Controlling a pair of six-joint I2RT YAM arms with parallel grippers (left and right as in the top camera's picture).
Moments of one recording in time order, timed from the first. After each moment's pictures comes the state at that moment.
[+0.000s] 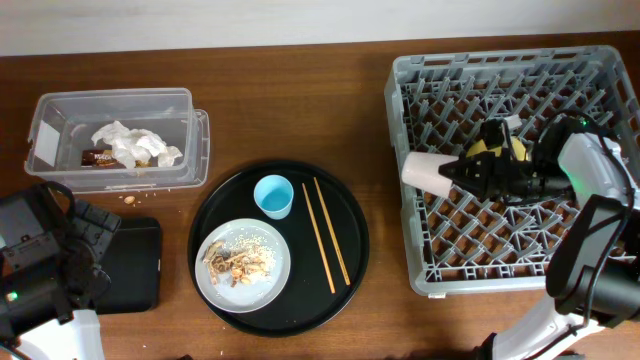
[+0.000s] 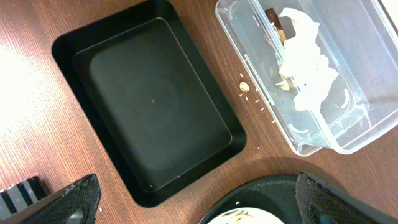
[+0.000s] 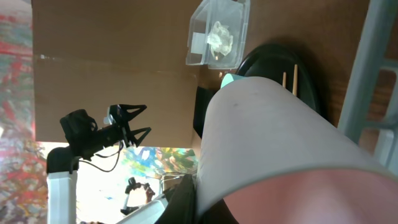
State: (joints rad) left arm 0.43 1.04 1.18 -1.14 -0.20 -0.64; right arm -0.36 1.91 1.34 -1.56 -1.37 -0.77
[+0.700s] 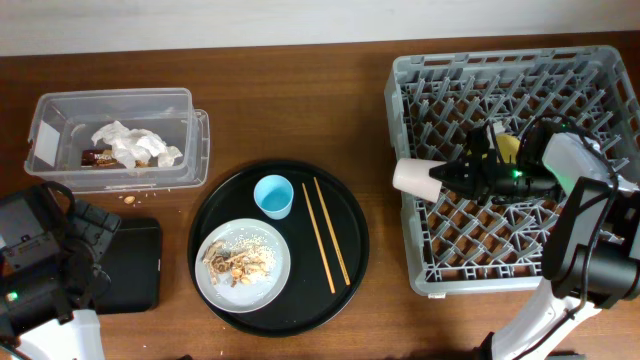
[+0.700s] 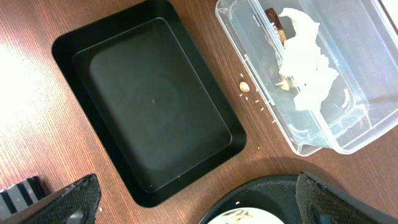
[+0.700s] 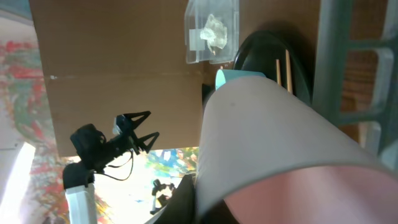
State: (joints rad) left arm 0.43 1.04 1.18 -1.14 -0.20 -0.64; right arm -0.33 2.01 1.32 -1.51 -1.37 -0.65
